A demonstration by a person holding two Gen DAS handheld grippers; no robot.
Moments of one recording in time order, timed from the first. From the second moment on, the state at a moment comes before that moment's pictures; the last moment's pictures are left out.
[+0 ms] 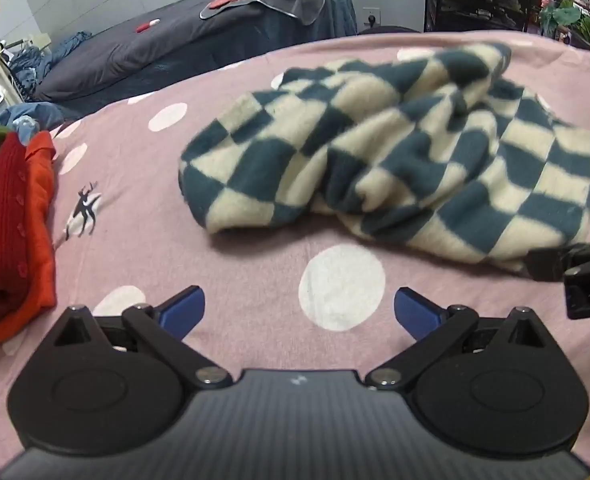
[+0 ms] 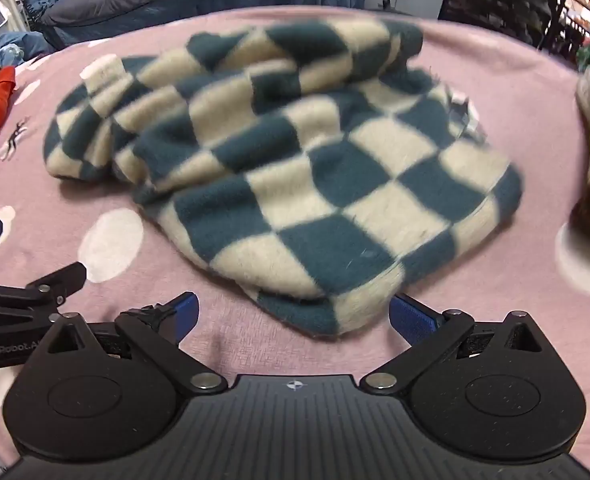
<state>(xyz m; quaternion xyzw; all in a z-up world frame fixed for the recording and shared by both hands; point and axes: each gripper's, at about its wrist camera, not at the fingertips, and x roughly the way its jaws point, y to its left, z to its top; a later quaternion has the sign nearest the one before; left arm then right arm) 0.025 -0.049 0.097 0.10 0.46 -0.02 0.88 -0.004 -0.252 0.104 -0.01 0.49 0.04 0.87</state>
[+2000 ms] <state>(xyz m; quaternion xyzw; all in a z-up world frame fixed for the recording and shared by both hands) 0.054 0.008 0.179 -0.02 0.55 -0.06 0.84 0.013 -0.230 0.227 0.04 0.49 0.00 0.87</state>
